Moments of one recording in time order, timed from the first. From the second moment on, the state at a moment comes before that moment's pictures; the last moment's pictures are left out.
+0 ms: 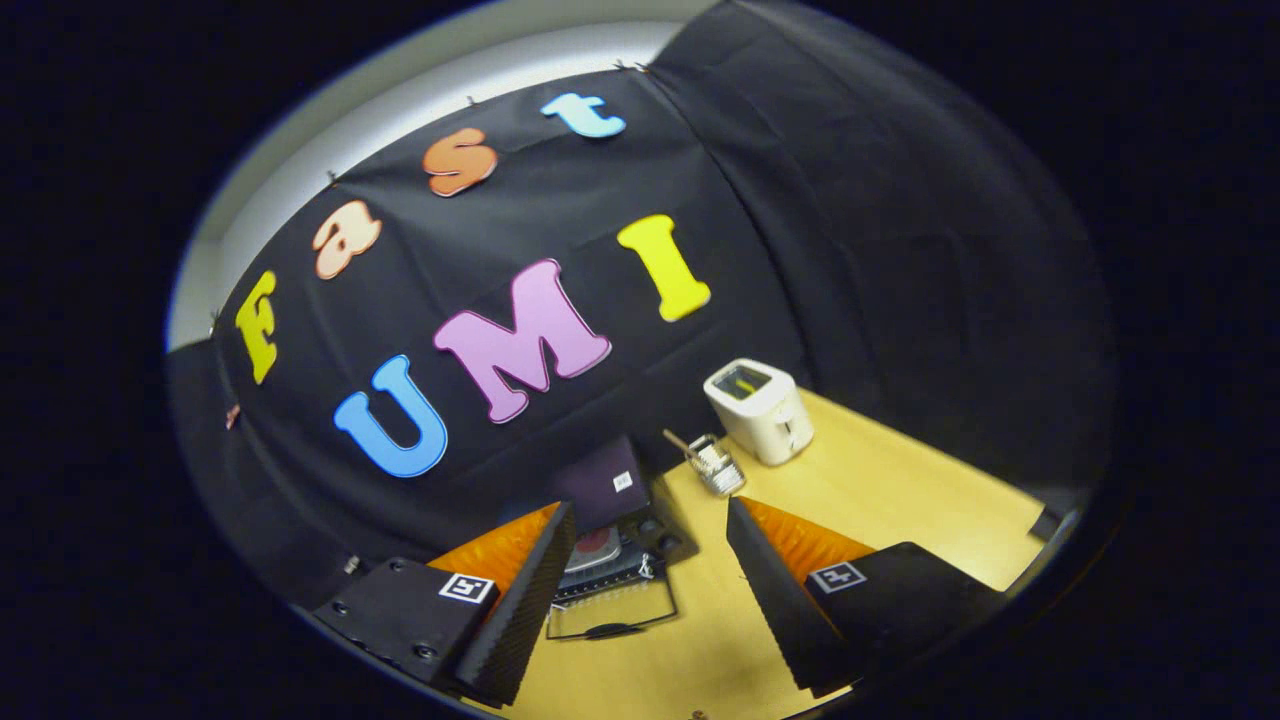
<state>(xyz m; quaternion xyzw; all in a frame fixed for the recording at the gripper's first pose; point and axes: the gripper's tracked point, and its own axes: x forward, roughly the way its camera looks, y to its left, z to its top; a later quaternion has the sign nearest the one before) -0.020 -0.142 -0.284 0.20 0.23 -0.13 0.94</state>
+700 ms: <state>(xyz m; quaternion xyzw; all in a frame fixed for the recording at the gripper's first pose) 0.044 -0.069 -0.096 -0.01 0.05 -0.05 1.00</state>
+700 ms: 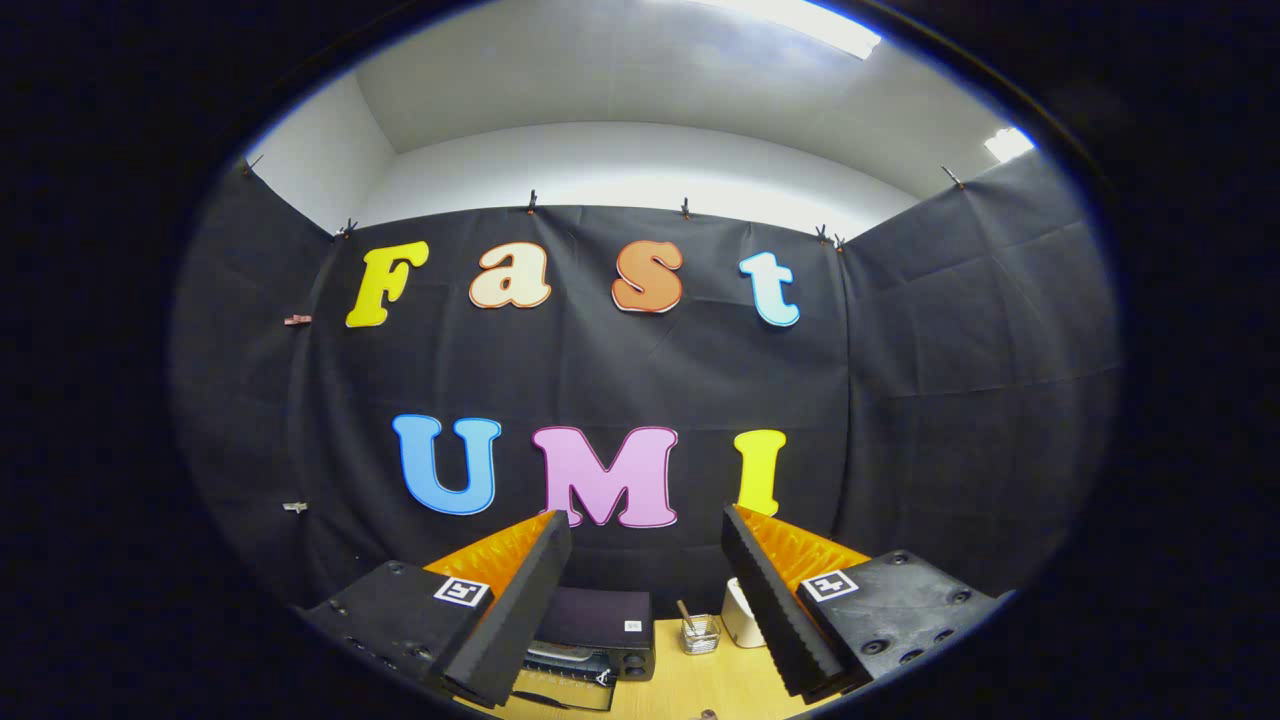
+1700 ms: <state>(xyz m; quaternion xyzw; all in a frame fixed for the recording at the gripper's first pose) 0.028 -0.057 -0.075 -0.02 0.00 -0.04 1.00</state>
